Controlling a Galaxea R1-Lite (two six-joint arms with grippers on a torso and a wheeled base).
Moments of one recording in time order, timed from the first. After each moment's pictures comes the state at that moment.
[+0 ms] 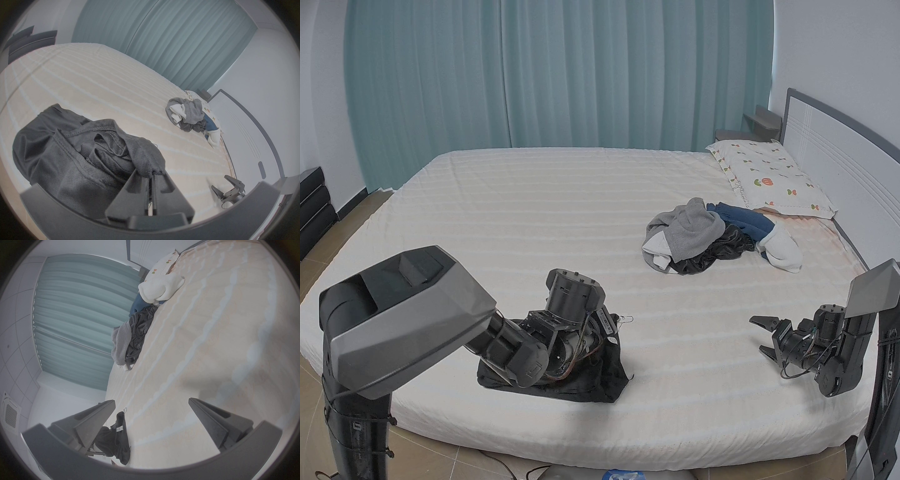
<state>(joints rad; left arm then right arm) -0.63 2.28 -1.13 -0.57 0.22 -0.82 -0.08 2.43 -0.45 -1.55 0.45 0.96</state>
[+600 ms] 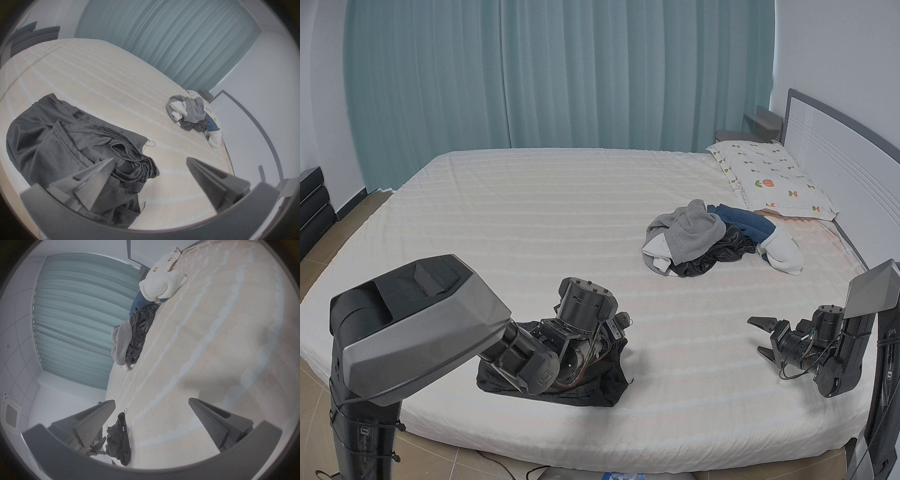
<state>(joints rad) -0.67 2.32 -1.15 -0.57 0.26 -0.89 -0.08 2.43 -0.45 -1.55 0.45 0.96</state>
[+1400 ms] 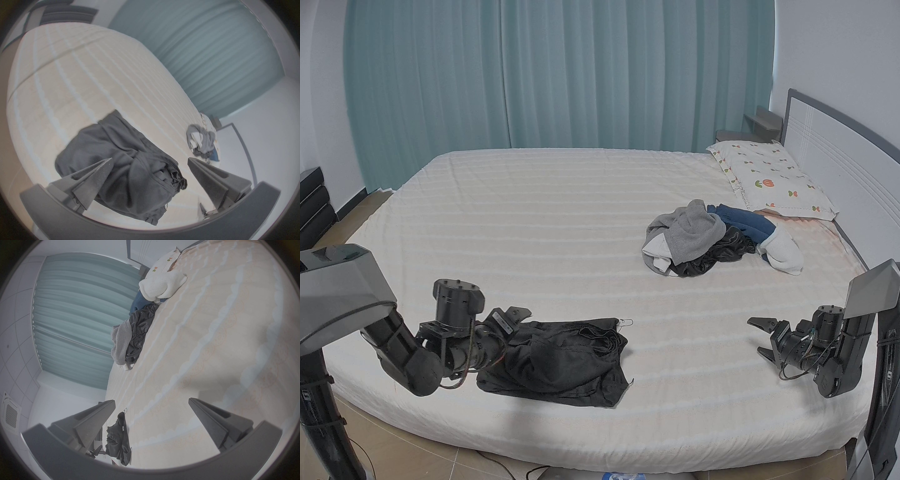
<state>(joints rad) -0.34 2.07 -0.63 -0.86 0.03 -1.02 -0.08 2.43 -0.45 -1.55 0.45 0.96</state>
